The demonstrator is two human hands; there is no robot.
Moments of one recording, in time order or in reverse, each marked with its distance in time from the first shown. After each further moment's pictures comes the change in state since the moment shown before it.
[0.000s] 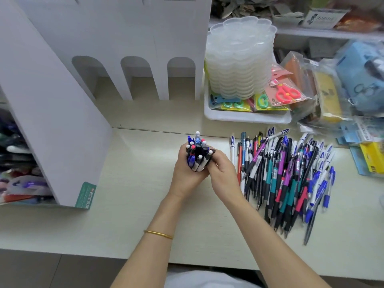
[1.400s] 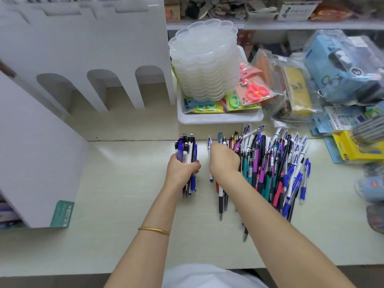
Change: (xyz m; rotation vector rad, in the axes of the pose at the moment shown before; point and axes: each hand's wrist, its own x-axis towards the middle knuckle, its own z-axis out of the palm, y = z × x) left_hand 0.019 0.017 0.044 0.057 0.009 -0.493; right_hand 0.050 -0.006 -0.057 -1.150 -0.071 0.299
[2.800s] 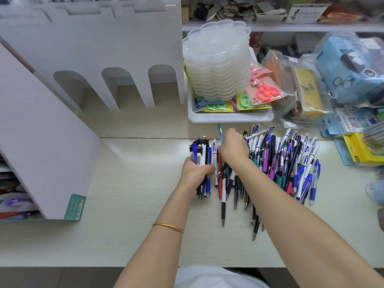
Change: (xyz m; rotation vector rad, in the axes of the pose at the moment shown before) left_hand -0.008 -0.006 0.002 -0.021 -0.104 -0.080; right_hand 0.030 0.001 -0.004 0.281 0.099 0.106
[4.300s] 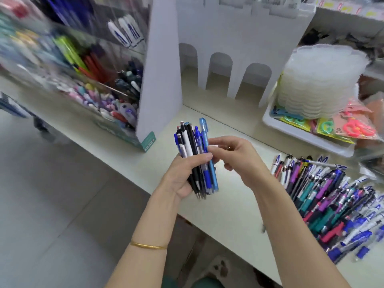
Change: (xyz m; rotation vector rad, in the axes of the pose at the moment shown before) left_hand -0.138 -0.024 -0.100 -0.804 0.078 0.259; right_hand -0.145 -0.066 -0.016 0.718 -0.692 -0.552
